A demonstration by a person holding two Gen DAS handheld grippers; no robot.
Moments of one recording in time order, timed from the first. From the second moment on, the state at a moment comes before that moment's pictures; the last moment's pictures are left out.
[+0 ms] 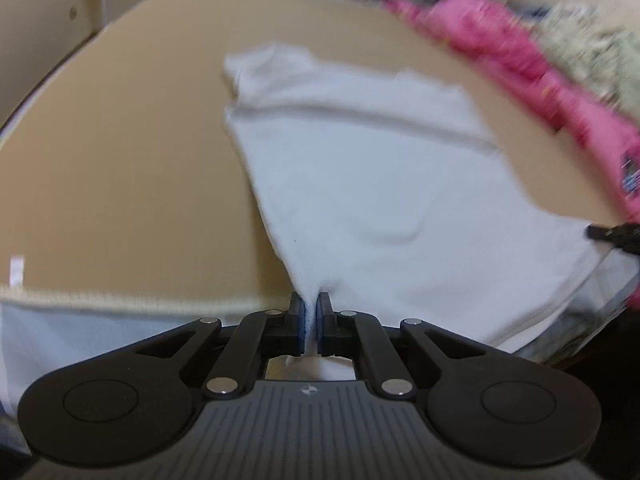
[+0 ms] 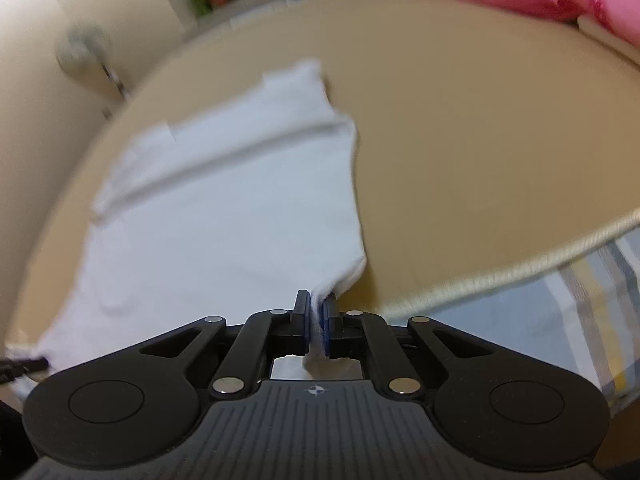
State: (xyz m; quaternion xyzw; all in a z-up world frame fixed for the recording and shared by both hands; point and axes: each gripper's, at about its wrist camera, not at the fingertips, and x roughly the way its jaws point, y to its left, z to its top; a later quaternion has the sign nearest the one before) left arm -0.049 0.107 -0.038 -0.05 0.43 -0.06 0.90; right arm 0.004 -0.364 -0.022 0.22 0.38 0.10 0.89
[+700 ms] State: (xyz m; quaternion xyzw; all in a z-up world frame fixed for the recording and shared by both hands) left arm -0.165 0.180 0.116 -0.21 0.23 -0.17 0.93; right arm -0.113 -0.459 0.103 0.34 0.15 0.26 0.89
